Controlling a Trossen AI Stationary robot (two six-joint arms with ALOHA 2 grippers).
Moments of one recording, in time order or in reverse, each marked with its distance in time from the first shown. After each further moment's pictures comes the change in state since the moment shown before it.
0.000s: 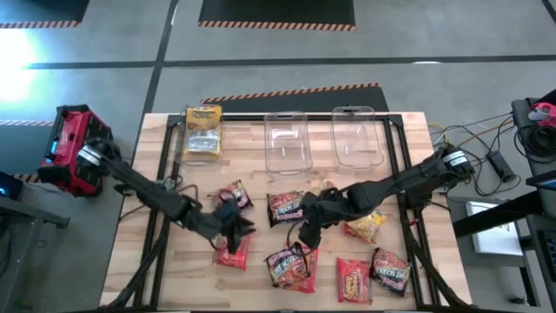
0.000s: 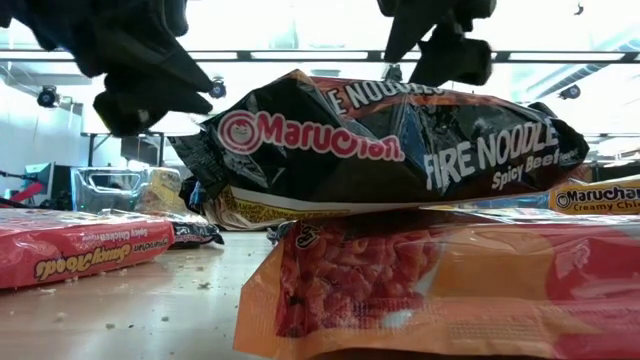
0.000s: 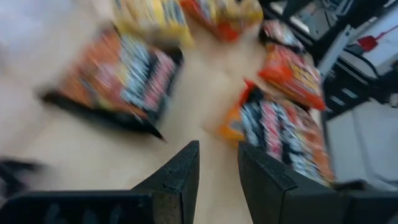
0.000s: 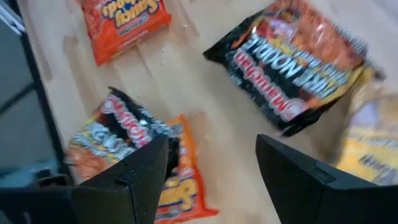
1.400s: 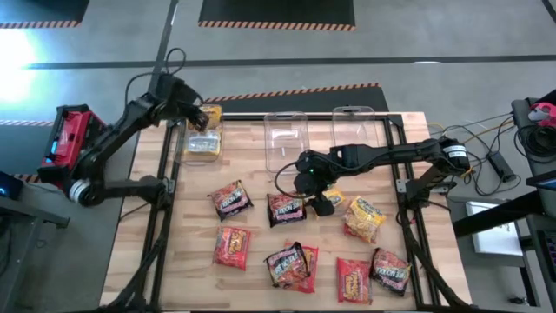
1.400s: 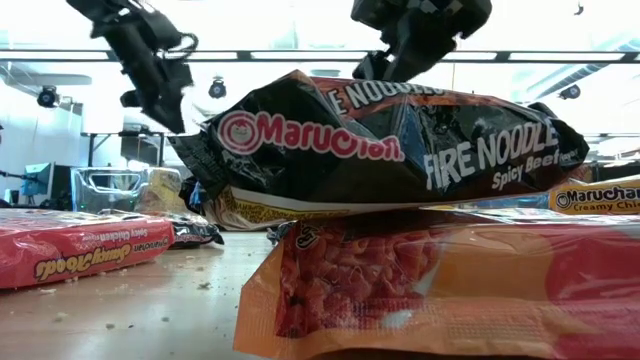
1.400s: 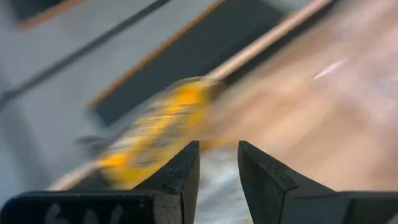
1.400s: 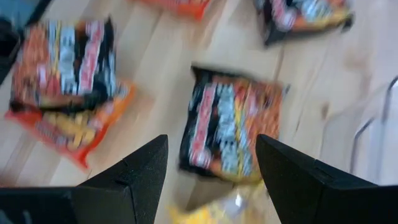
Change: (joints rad) left arm 1.576 -0.217 0.404 -0.868 0.499 1.003; right arm -0.347 -0.017 0.008 -0.008 -0.410 -1.136
